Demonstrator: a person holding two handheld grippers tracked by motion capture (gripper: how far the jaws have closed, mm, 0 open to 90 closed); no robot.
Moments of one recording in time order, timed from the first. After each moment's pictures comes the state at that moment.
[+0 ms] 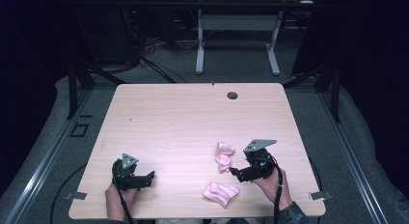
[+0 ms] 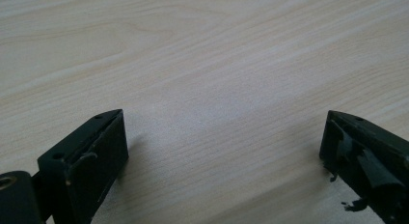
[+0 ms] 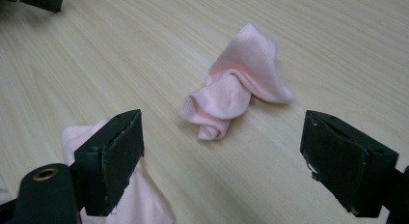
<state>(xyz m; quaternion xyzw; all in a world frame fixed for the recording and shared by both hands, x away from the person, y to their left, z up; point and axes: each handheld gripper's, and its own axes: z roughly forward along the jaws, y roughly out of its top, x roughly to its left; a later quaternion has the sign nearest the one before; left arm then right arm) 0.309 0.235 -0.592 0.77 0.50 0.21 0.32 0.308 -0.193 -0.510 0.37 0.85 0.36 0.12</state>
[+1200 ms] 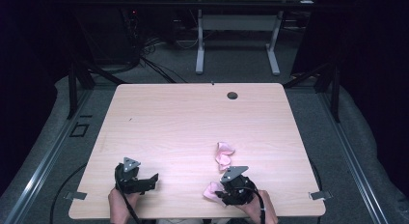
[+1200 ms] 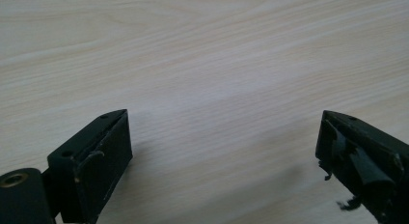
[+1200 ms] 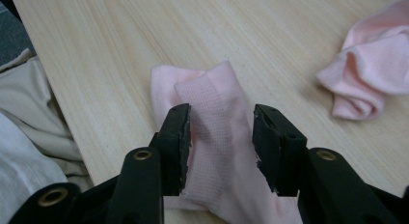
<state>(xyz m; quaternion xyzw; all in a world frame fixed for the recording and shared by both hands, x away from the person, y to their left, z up) 0.289 0.212 -0.584 0.75 0.52 0.19 0.35 0.265 -0.137 -0.553 0.28 0.91 0.30 0.09</state>
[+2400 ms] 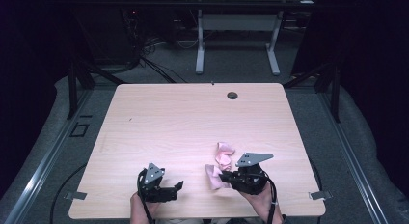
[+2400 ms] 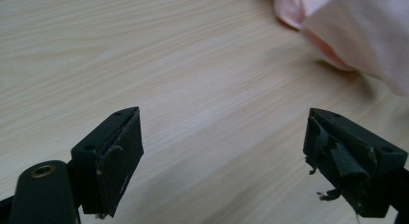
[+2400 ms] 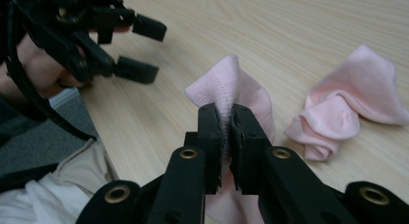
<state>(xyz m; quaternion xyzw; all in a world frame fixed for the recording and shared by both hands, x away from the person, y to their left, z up) 0.261 0.144 -0.574 0.78 0.41 0.17 0.43 0.269 -0.163 -0.501 0.34 0.83 0.44 0.06</state>
